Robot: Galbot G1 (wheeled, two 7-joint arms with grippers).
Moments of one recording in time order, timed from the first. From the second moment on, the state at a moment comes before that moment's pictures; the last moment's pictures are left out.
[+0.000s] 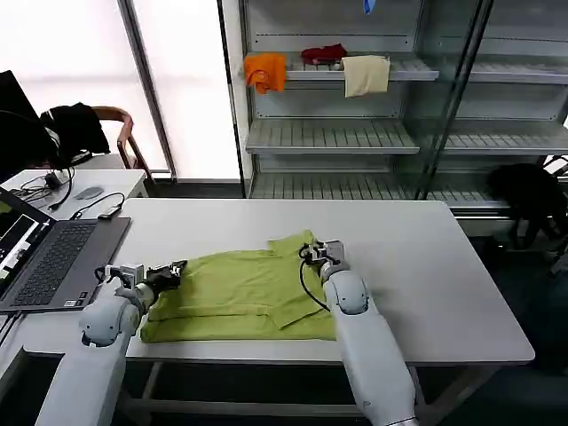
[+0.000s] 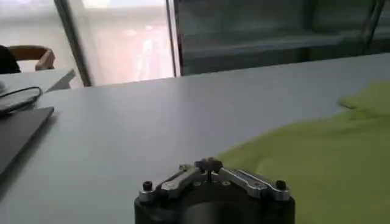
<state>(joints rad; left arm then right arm) 0.86 -1.16 -0.53 -1.50 -0.23 0.58 0.29 -0.65 1.61 0.32 1.31 0.03 -0.58 -0.01</state>
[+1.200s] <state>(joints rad) 0.97 -1.13 -0.60 -1.67 -0.37 0.58 0.31 -0.84 1.53 0.29 1.69 0.21 -0.59 0.04</state>
